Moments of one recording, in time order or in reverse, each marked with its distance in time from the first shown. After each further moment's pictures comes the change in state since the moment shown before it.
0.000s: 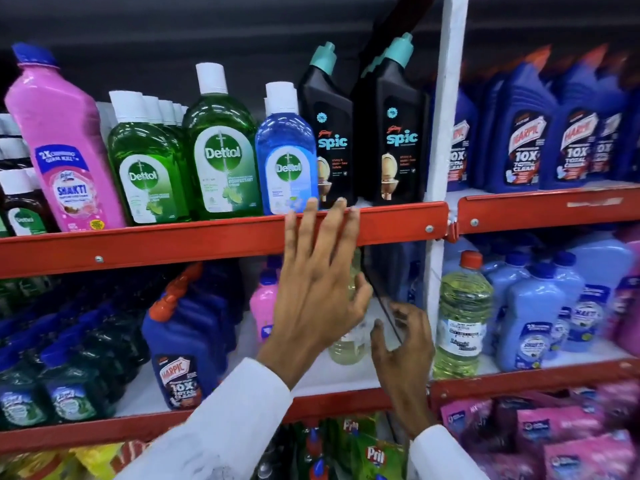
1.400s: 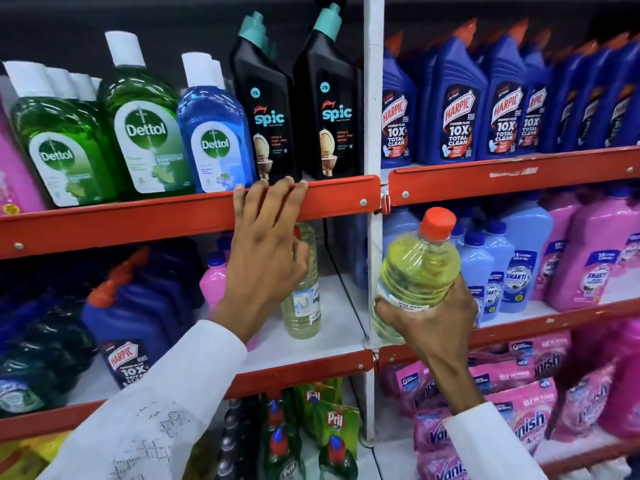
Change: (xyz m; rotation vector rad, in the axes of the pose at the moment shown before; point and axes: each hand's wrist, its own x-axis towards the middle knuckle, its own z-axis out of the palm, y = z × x) left_hand 0.013 0.014 0.013 -0.053 0.007 -0.010; right_hand 0.046 -0.023 -0.127 -0.009 0.014 0.188
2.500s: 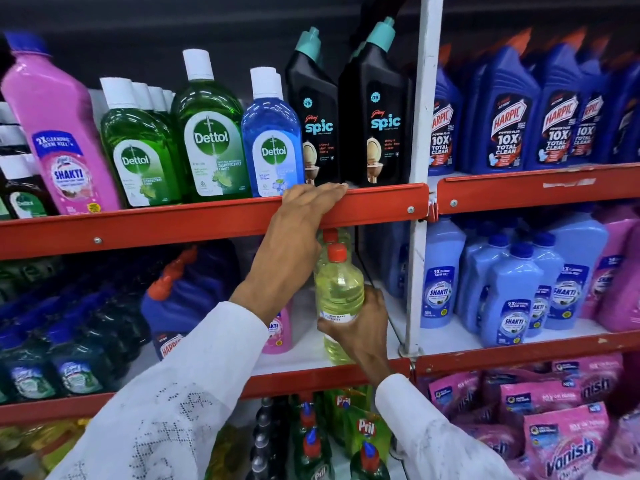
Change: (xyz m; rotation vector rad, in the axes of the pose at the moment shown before) left_hand 0.019 -0.033 -0.024 -0.358 -0.114 0.003; right_hand -0.044 0.011 0.146 -0.056 -0.336 0.054
